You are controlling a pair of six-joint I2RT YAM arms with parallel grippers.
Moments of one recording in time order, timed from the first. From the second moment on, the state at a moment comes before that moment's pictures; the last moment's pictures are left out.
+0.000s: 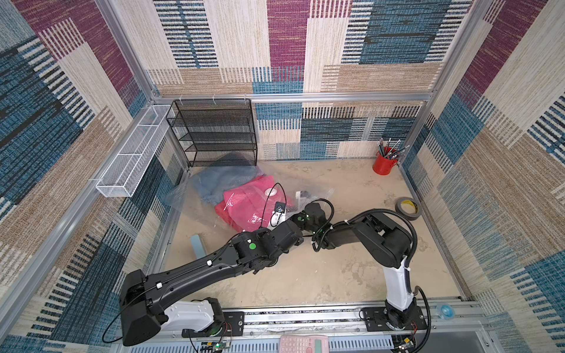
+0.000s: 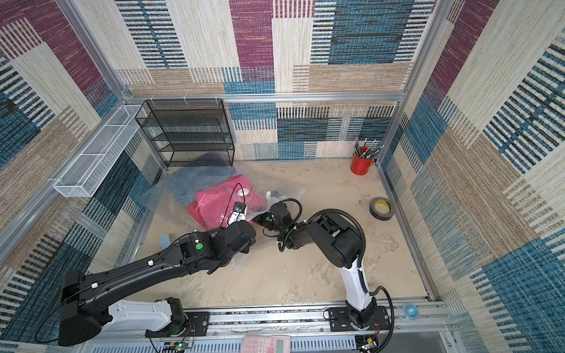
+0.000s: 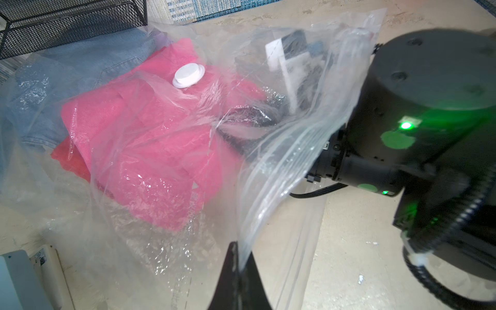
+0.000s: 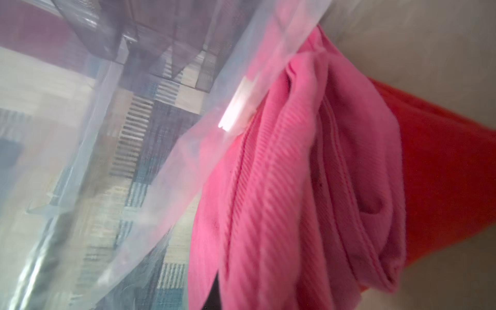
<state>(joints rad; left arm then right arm) -1.07 1.25 1.08 -0.77 -0.65 -0.60 0.72 2.02 0.96 0.86 -0.20 1.10</state>
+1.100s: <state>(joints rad) -1.07 1.27 1.11 -0.79 -0.65 -0.61 0.68 1.97 0.88 0.71 -0.22 1.04</state>
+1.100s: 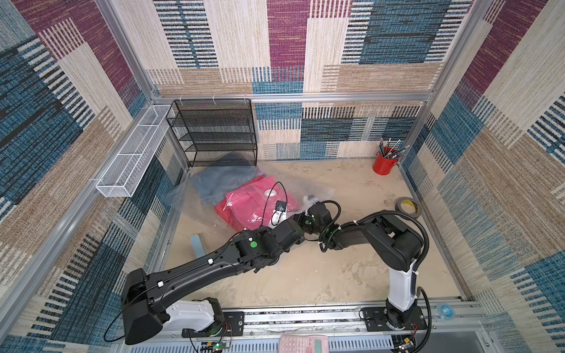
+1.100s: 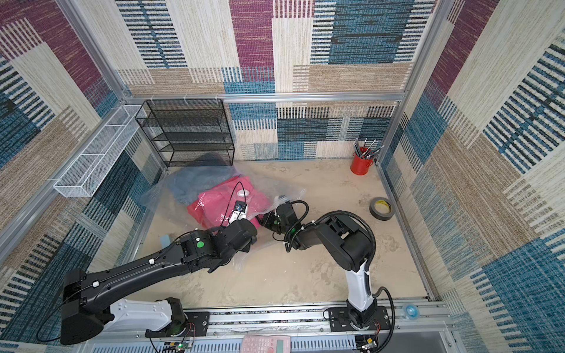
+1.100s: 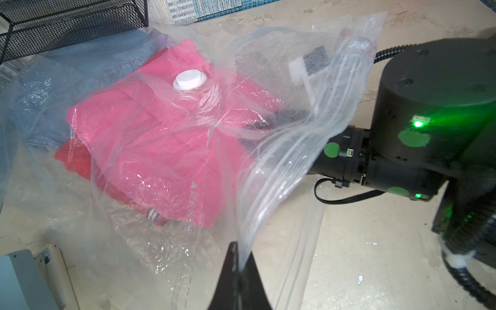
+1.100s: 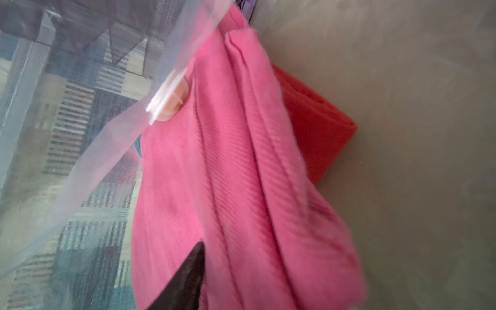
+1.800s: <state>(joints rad) -1.07 1.30 1.14 -0.81 -0.65 -0.61 0.71 2.06 1.12 0.58 -0.26 0.99</state>
